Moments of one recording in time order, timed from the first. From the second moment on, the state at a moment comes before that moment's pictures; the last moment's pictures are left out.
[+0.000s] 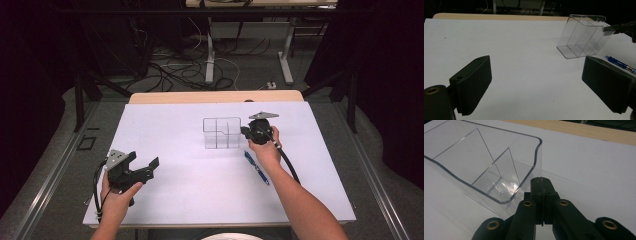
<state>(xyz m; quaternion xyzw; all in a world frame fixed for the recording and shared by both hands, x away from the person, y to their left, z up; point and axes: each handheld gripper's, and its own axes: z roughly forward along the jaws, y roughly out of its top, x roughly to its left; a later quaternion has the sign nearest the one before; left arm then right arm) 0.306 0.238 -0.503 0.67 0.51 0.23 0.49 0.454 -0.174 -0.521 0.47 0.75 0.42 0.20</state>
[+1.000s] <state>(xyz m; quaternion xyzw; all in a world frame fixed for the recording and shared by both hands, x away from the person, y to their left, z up) 0.304 0.242 -0.502 0.66 0.51 0.23 0.49 0.457 -0.166 -0.505 0.47 0.75 0.41 0.20</state>
